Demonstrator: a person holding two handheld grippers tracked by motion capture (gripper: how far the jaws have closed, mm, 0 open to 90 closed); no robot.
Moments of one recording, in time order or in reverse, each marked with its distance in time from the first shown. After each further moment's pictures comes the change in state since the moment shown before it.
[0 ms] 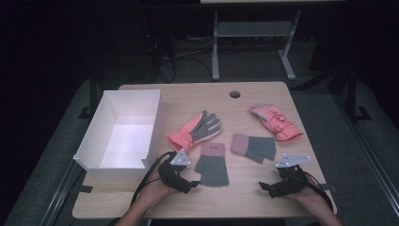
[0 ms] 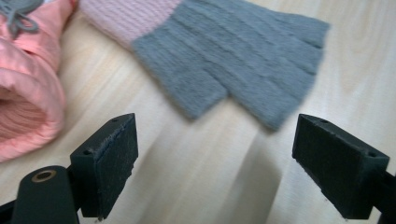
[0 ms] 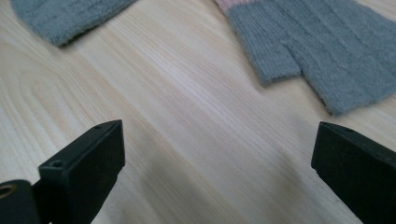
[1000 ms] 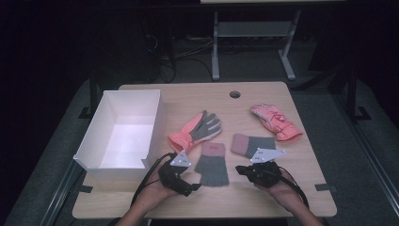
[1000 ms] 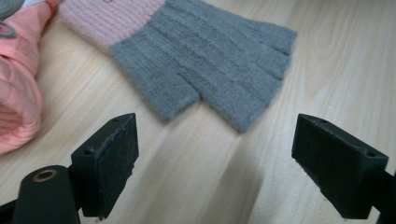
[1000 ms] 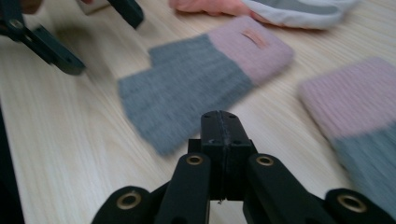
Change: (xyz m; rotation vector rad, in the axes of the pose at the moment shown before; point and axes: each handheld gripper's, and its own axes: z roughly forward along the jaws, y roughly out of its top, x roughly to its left) left arm -0.007 0.005 -0.007 -0.005 -0.034 -0.025; right arm 0.051 0.058 0.020 -0.124 0.158 -0.083
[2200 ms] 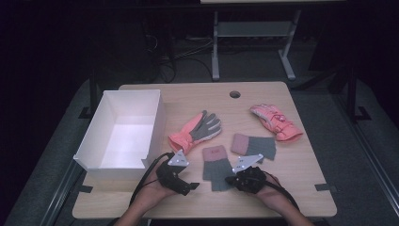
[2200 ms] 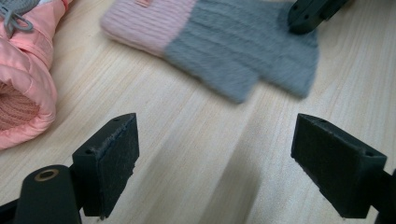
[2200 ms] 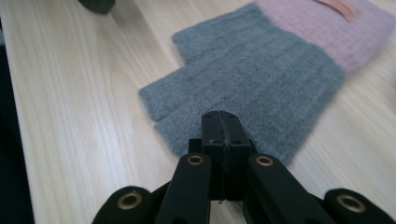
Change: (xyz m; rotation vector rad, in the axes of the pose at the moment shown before) left arm 0.003 -0.004 -0.003 -0.017 0.011 -0.017; right arm 0.021 -0.002 0.034 0.175 0.078 -0.094
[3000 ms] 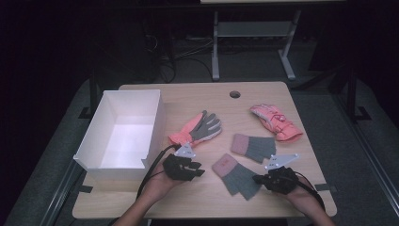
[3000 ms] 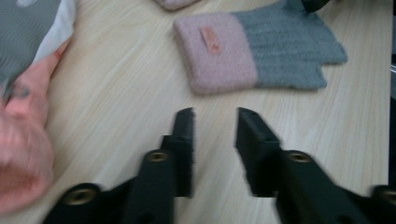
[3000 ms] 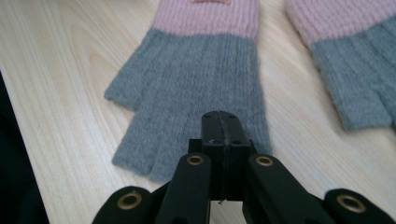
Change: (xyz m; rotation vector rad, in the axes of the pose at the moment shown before) left arm 0.004 0.032 0.004 -0.022 -0.053 0.014; right arm -0.034 -0.049 -0.056 -0.012 -0.064 0.107
